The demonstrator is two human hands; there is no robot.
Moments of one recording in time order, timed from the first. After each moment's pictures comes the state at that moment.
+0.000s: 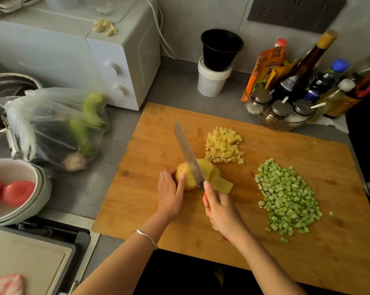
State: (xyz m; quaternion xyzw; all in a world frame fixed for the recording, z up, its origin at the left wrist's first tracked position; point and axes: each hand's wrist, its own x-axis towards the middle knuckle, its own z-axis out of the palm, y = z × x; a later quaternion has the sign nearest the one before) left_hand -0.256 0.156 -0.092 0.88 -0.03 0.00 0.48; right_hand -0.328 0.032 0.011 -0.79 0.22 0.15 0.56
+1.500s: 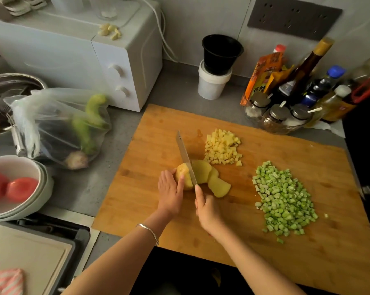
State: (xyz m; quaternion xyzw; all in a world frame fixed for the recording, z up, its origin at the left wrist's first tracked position) left_hand -0.258 0.152 -0.092 0.89 -0.04 0.00 0.45; right_hand -0.311 0.050 -0.033 -0.83 0.27 0.17 0.47
